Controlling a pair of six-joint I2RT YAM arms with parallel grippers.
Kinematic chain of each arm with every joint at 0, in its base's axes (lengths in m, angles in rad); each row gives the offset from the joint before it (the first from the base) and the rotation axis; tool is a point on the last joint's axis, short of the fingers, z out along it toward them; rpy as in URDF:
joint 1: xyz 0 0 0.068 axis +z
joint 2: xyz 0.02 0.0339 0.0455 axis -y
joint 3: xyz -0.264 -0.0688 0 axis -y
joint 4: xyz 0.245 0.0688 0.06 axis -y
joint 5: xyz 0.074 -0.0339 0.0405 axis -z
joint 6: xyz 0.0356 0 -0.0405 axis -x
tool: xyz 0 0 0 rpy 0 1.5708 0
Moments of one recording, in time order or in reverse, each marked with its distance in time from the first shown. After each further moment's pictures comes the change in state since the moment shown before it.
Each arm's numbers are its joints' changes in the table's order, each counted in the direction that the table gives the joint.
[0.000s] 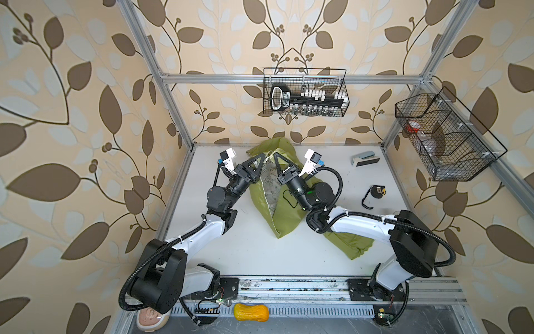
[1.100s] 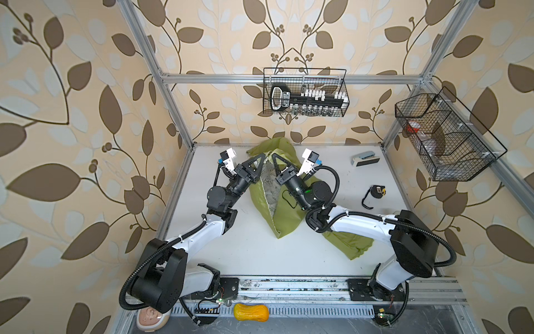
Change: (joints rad) left arm 0.000 -0.004 0.000 0.000 0.000 0.004; right arm 0.002 0.000 0.007 -0.056 0.002 0.000
